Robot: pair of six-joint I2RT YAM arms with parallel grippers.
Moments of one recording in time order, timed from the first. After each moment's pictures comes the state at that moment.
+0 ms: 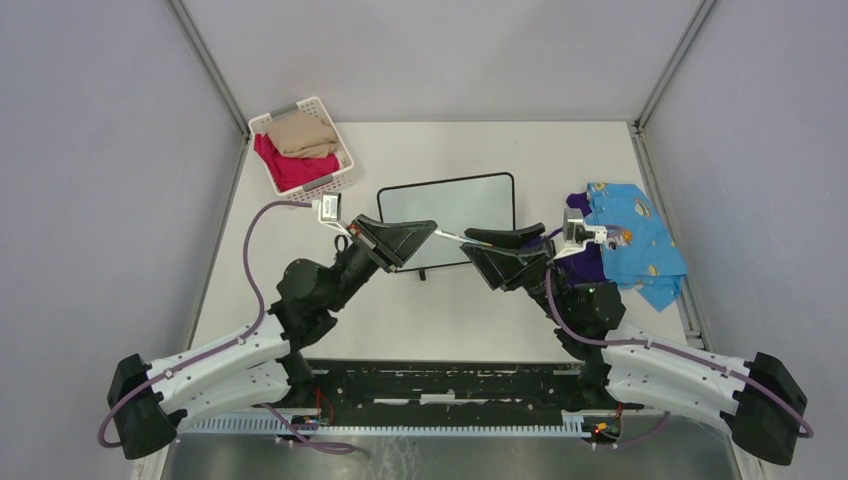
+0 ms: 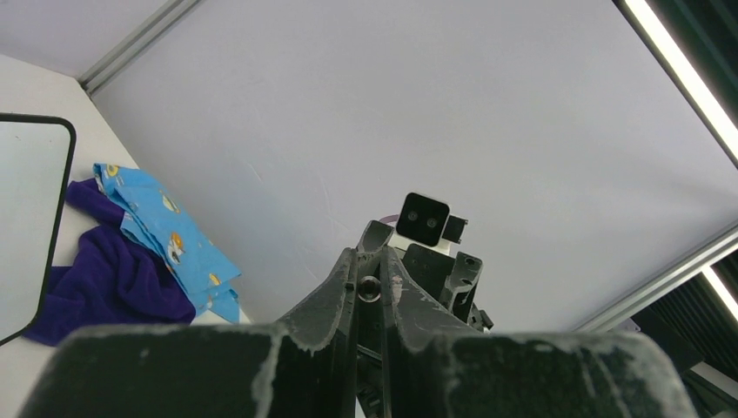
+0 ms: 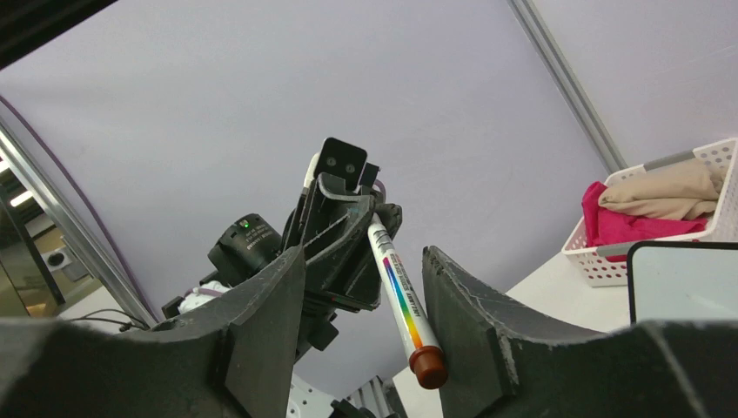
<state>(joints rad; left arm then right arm) -0.94 0.84 0.57 0.70 -0.09 -1.00 0.97 0.82 0.38 1.06 0.04 0.70</state>
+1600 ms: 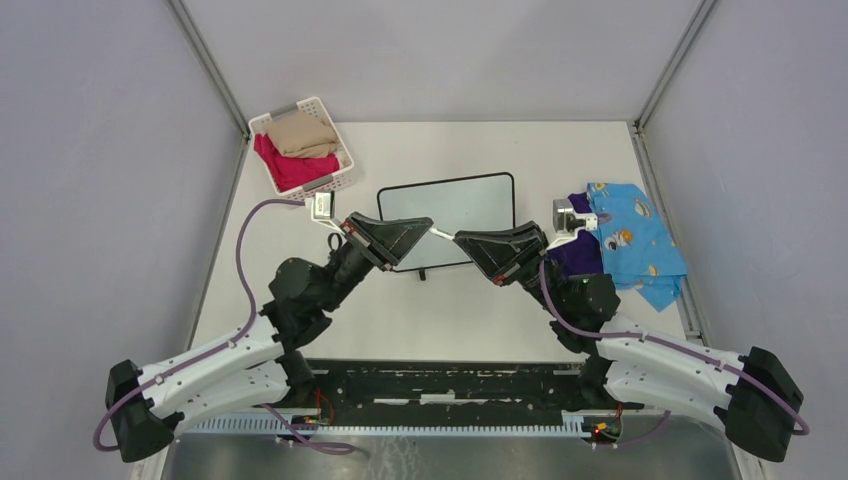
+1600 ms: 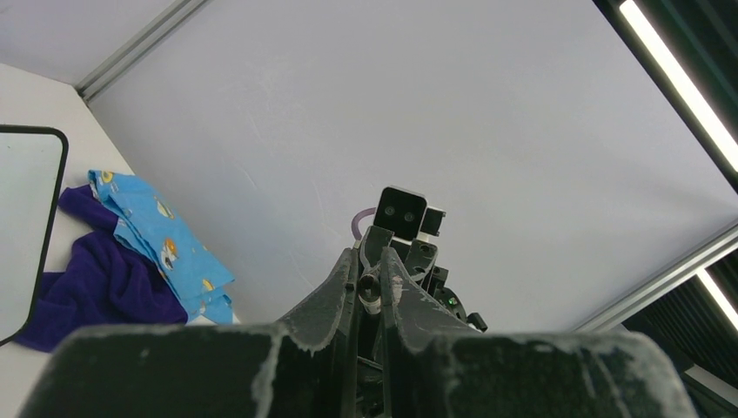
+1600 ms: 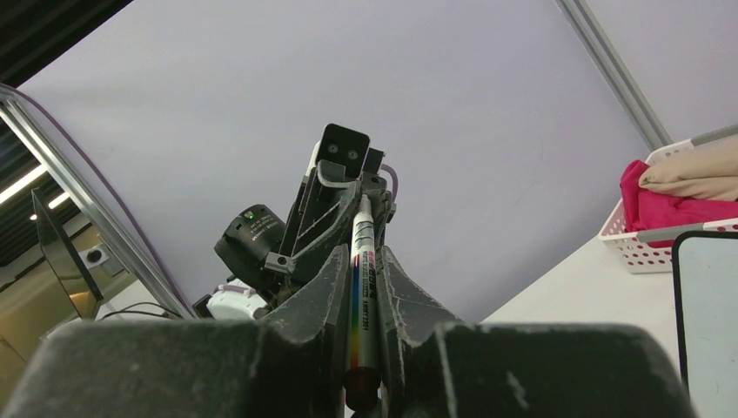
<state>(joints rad) -0.95 0.80 0.61 0.62 -0.12 -1.00 0.94 0.89 0.44 1.06 -0.04 0.80</state>
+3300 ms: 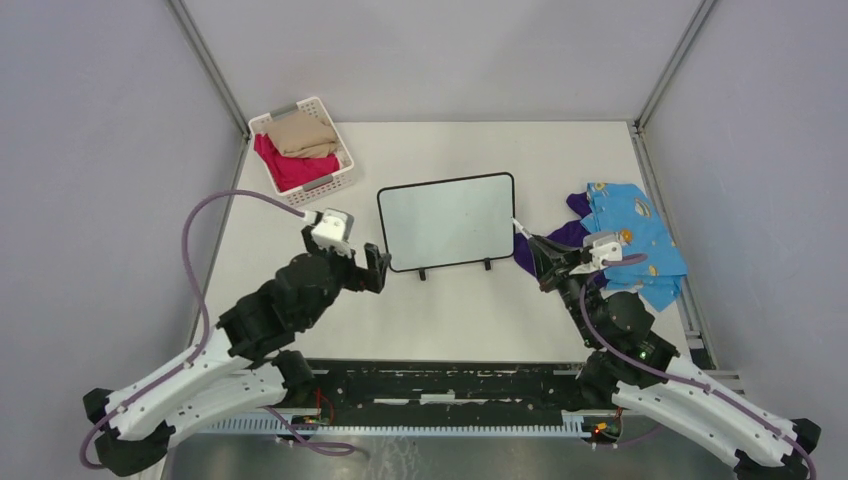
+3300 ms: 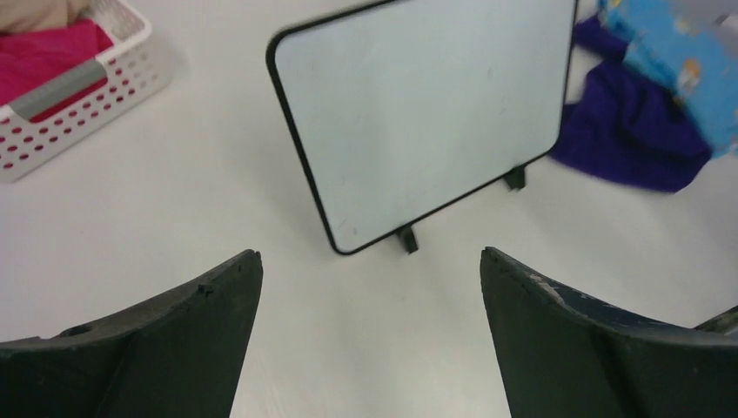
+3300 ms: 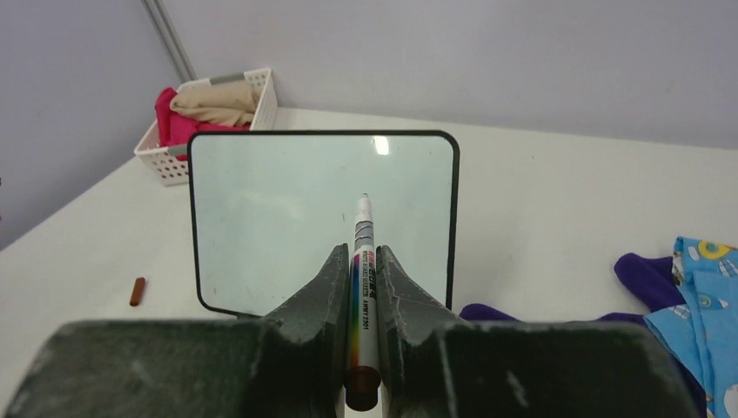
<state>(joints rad) -0.95 0.64 0.82 -0.44 -0.52 -0.33 0.94 0.36 0.42 0.13 0.55 0.05</state>
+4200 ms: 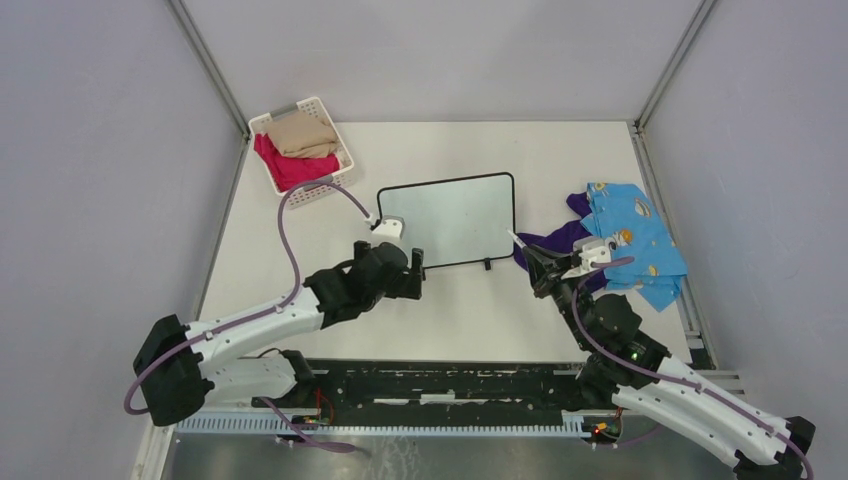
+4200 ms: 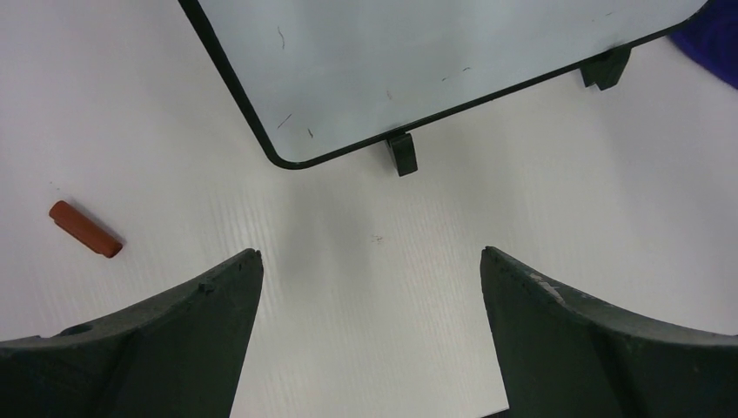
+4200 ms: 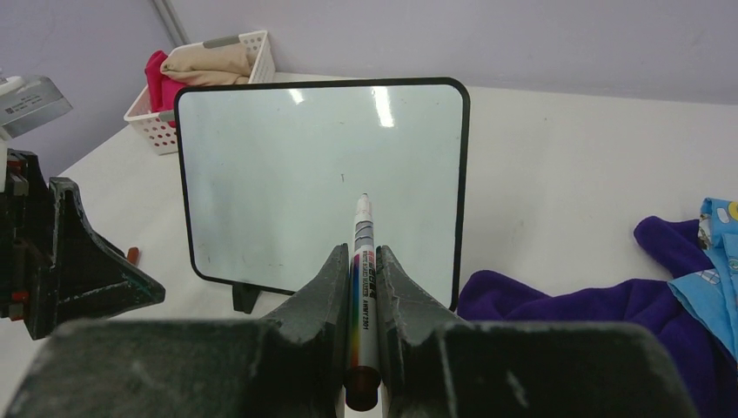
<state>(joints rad) -0.95 1.13 0.73 -0.39 -0.46 -0.59 0.94 0.35 0.33 0.12 0.55 0.10</state>
